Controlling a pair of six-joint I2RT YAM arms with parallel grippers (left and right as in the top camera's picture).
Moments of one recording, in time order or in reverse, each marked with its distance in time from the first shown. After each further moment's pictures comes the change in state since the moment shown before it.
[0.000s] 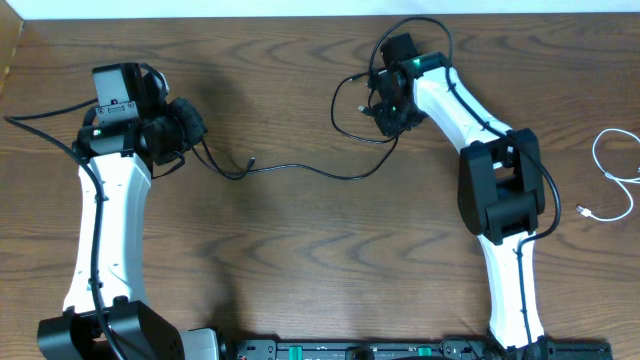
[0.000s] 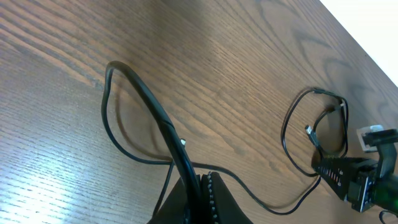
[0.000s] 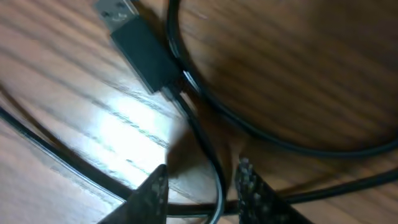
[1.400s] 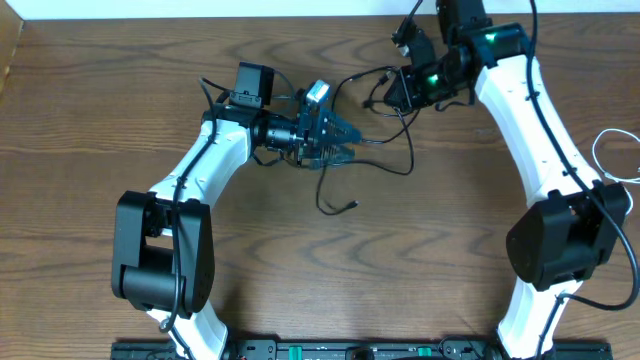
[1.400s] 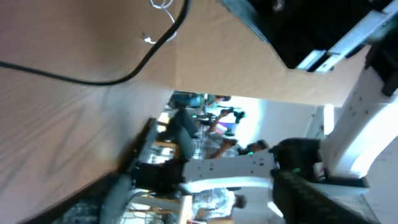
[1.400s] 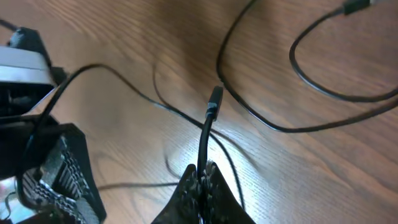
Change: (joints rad) left arm -0.391 0.358 -0.007 0.262 1.158 -0.095; right arm -0.073 -0.368 -0.022 -0.142 -0.419 0.113
